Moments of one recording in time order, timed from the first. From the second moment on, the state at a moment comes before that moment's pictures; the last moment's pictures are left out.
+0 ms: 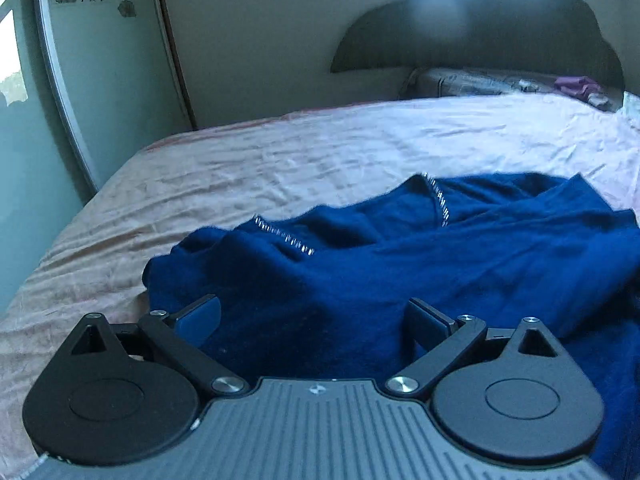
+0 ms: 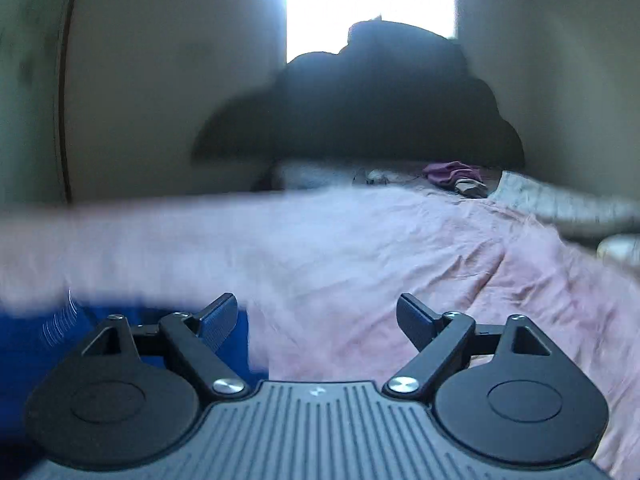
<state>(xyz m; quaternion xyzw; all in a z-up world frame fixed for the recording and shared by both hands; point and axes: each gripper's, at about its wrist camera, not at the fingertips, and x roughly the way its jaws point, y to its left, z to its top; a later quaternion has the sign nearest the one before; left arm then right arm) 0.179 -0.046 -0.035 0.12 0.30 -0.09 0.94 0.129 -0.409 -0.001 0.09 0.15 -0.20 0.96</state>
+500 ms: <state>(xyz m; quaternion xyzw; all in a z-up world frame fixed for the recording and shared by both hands) 0.178 -0.029 -0.048 0.08 0.33 -0.07 0.94 0.145 -0.387 -0.018 0.14 0.27 0.03 0.95</state>
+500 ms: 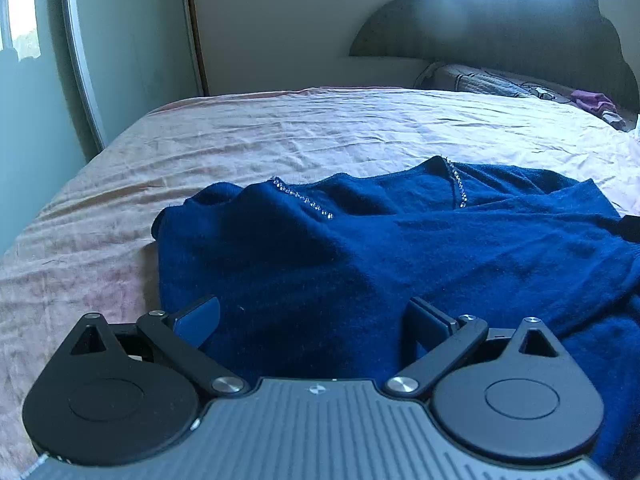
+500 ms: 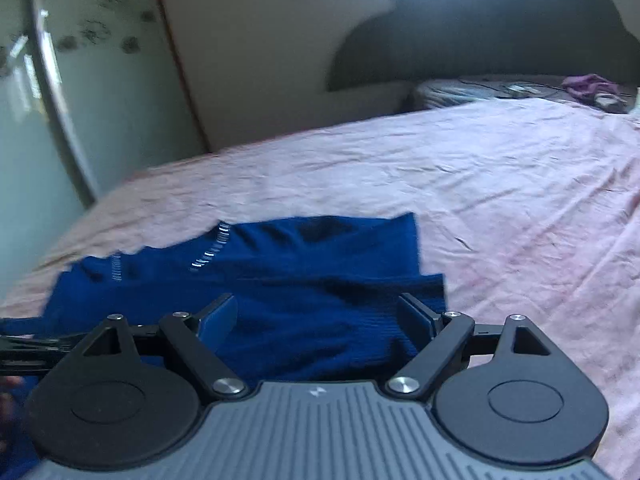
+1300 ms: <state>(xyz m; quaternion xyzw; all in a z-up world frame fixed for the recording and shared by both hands) 0.098 -0.001 -0.025 0.13 0.30 -0.04 0.95 0.089 -0.354 -0.011 0.07 0.27 0.03 0.96</state>
